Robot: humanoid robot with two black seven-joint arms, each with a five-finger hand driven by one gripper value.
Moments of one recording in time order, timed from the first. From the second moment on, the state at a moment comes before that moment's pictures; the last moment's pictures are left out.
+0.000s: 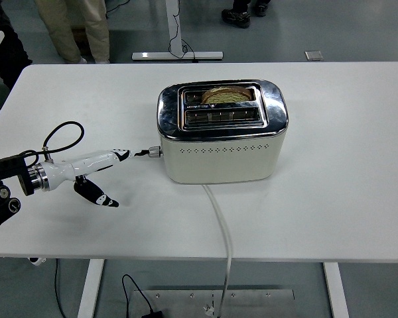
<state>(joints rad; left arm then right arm) -0.68 0.64 -0.43 -1.01 1.49 -0.09 -0.61 0.02 0.00 0.29 0.08 -0.32 0.06 0.10</state>
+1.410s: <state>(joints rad) -0.73 0.71 -0.44 -0.96 0.79 -0.10 -0.61 0.02 0.00 0.29 0.08 -0.32 0.06 0.10</state>
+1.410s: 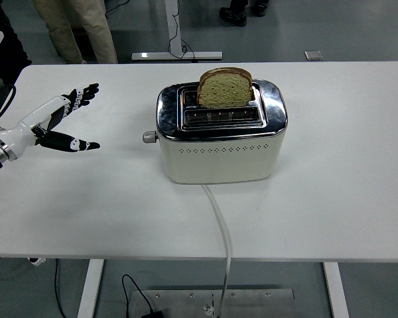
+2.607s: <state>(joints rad) -0.75 0.49 -0.45 -0.69 -0.07 -0.10 -0.61 0.02 0.00 0.29 0.08 -0.32 0.06 0.10</state>
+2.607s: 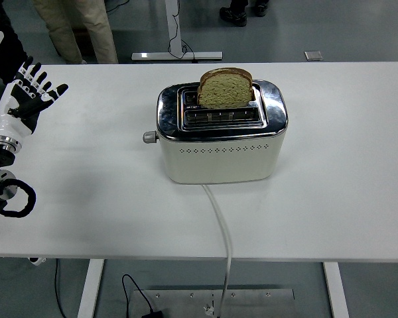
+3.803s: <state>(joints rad) -0.76 0.26 -0.54 -0.48 -0.08 -0.23 -0.59 0.04 0.00 0.29 0.08 -0.32 0.06 0.10</state>
